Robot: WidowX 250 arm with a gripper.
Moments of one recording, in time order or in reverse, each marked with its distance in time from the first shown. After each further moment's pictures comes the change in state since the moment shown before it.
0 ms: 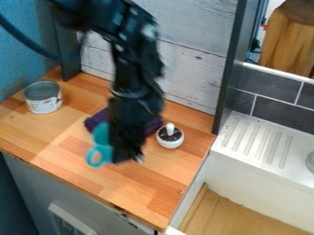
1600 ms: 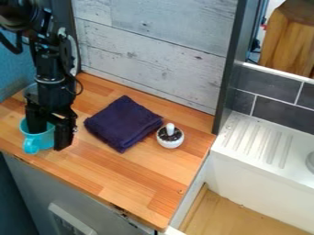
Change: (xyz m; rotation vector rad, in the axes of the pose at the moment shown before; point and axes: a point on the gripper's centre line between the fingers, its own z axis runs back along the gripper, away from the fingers) arm -0.075 0.137 -0.054 -0.049 0.124 0.582
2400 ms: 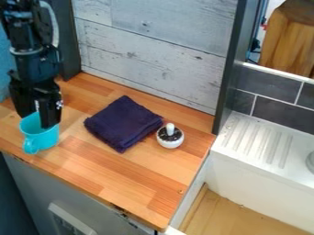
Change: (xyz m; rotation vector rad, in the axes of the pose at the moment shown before) arm -0.016 0.005 0.043 -0.065 -0.098 -0.043
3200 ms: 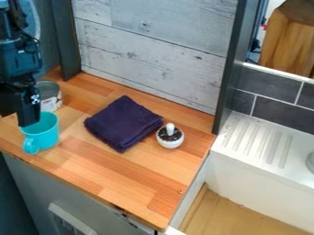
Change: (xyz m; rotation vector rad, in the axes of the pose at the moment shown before) arm -0.029 0.006 0.017 -0.083 0.046 -0.072
